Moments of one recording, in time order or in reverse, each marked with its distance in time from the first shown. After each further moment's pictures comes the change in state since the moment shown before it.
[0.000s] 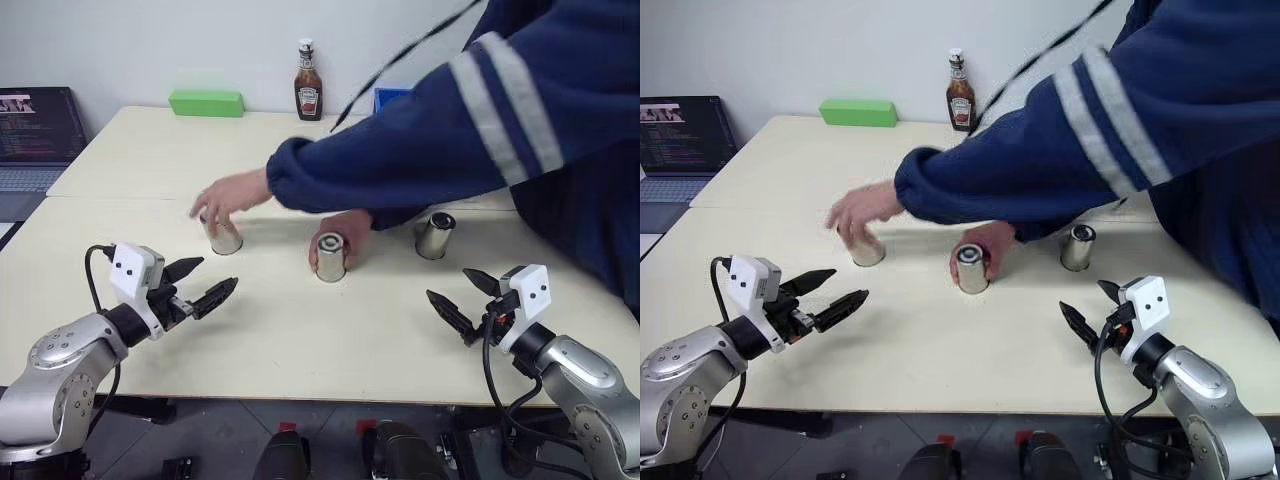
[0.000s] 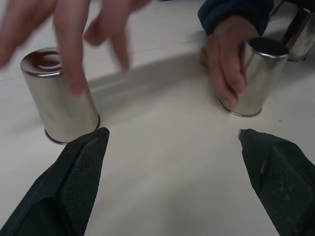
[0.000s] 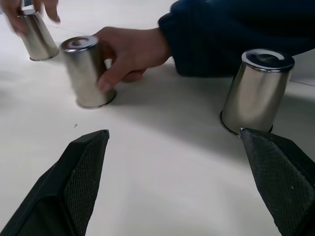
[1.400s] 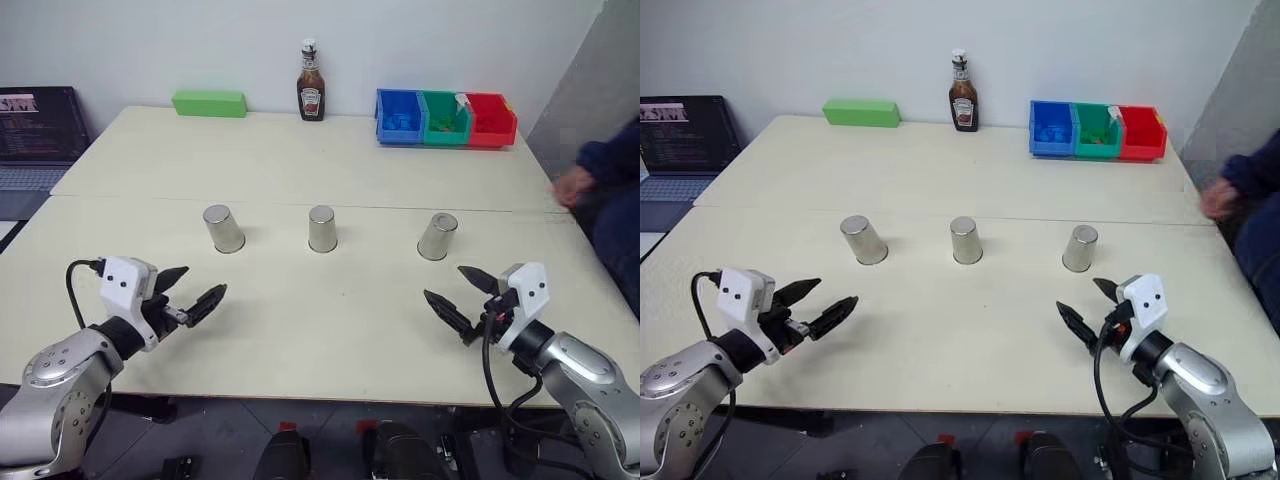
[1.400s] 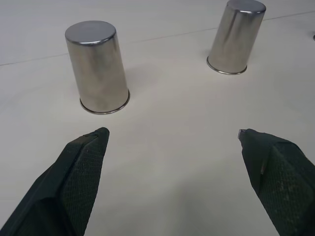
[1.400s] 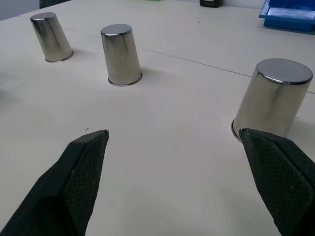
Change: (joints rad) left arm 0.084 -0.031 0.032 -0.049 0.035 -0.002 0.109; right arm -0.019 -0.006 0.002 0.004 0.002 0.000 0.044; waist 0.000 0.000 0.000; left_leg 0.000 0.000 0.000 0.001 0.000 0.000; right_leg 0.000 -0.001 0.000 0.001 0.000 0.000
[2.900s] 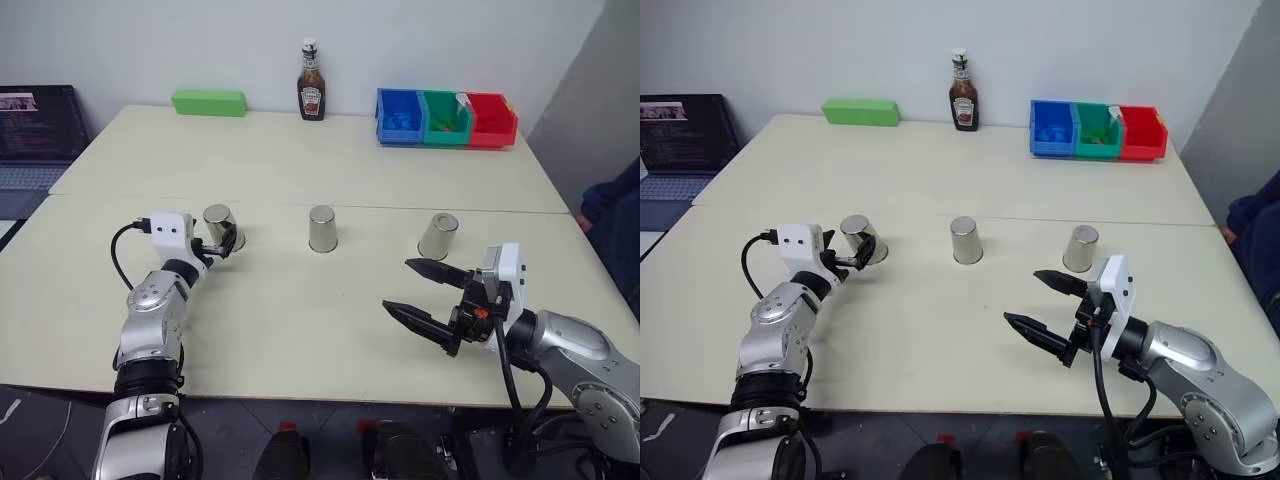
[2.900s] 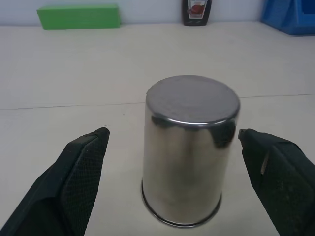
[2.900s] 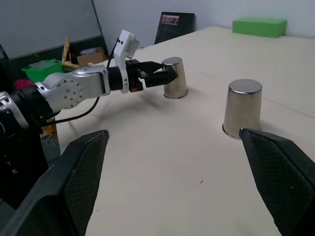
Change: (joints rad) left arm -0.586 -0.226 -0.166 0.822 0.298 -0.468 0.238; right arm -0.151 -0.083 0.056 -0.116 0.284 0.124 0.133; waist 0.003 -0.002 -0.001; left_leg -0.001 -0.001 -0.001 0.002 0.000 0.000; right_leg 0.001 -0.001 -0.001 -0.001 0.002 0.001
